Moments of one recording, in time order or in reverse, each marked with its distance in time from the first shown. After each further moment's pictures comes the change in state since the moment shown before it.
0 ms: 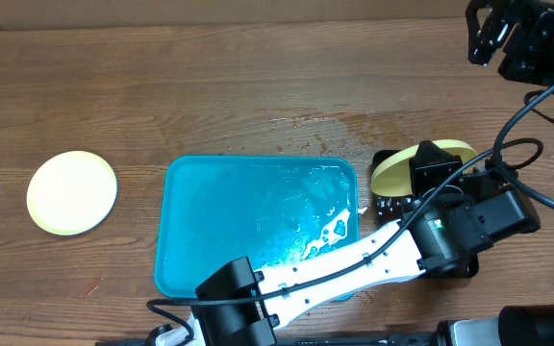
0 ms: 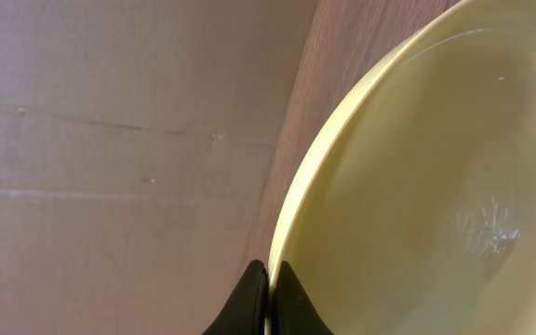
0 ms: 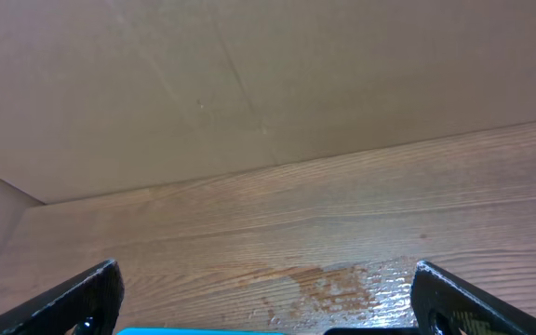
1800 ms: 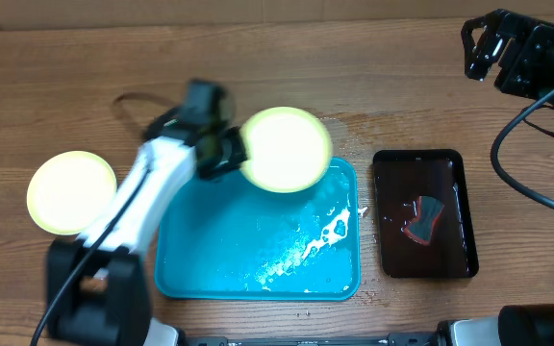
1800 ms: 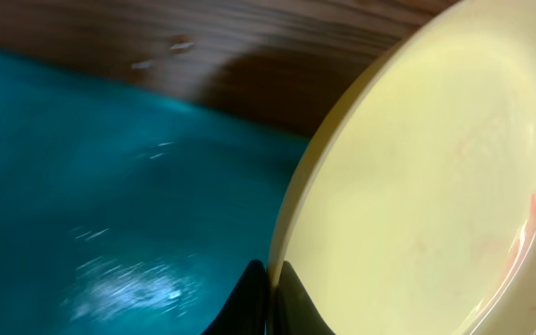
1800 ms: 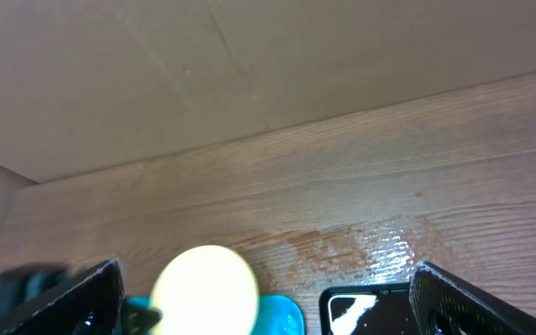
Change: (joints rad) left arm 1.042 -0.433 -0.795 -0.003 1.286 -1.051; right arm 0.000 0.003 0.000 -0.097 0.000 0.022
